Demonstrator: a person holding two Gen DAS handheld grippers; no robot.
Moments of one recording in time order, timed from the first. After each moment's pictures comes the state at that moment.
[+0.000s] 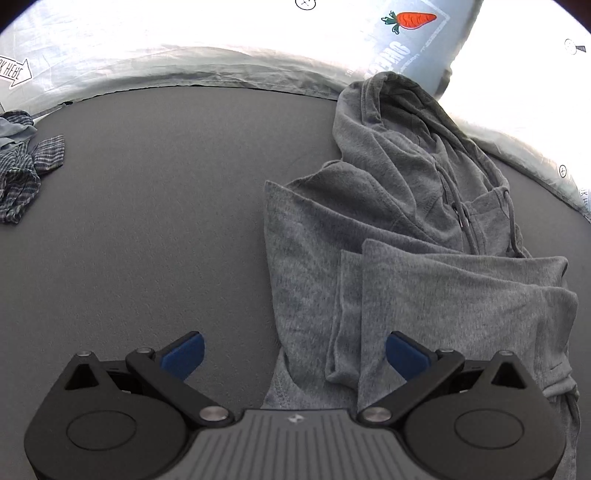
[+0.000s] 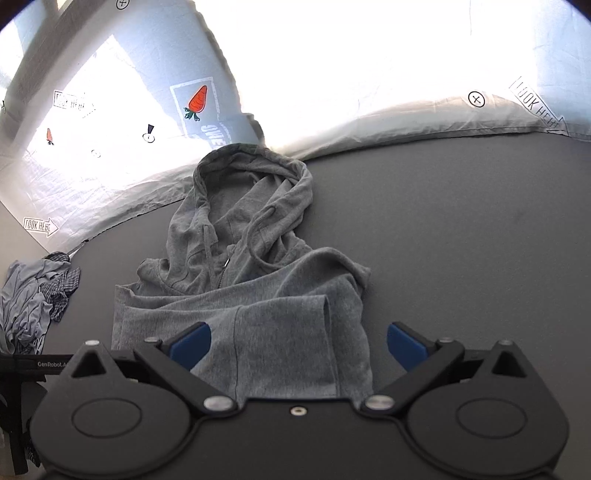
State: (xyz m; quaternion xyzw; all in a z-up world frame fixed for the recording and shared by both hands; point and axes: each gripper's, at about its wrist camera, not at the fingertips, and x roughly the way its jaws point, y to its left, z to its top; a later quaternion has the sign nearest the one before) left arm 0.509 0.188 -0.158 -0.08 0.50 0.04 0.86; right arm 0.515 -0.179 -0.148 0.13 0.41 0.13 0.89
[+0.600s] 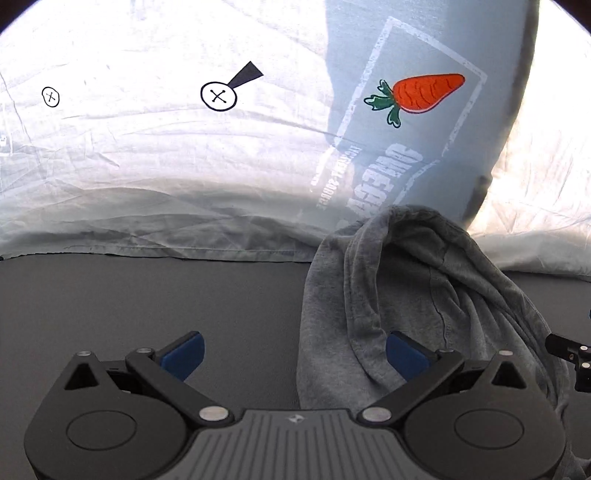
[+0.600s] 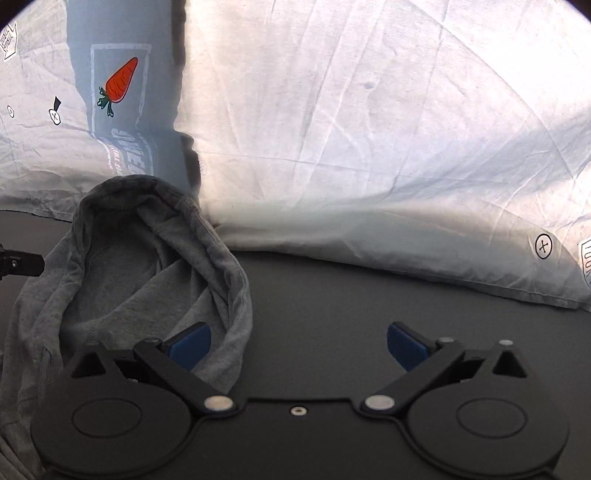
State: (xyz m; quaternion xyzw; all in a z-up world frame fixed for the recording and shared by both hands) left arm 0.734 0.151 -0.165 0.00 0.42 0.03 0.91; right arm 0.738 -0.105 -0.187 -0.07 0.37 0.08 0.92
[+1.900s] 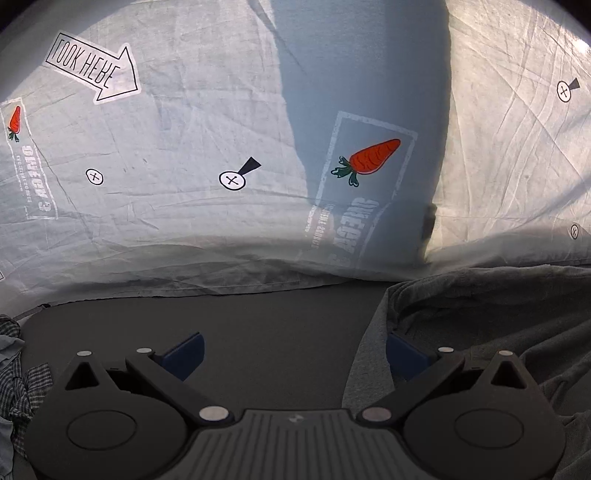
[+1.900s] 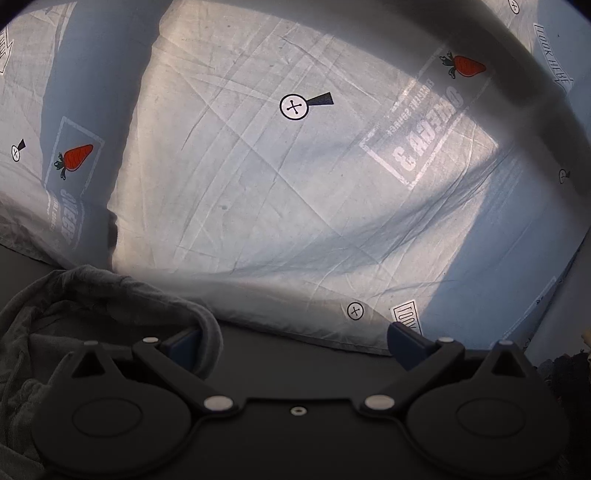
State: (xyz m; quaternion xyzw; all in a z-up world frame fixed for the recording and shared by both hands) left arm 0.672 0.119 -0.109 0.06 0.38 0.03 0.92; right arm 0.619 -0.131 -0.101 -0.16 0.23 -0.10 0.95
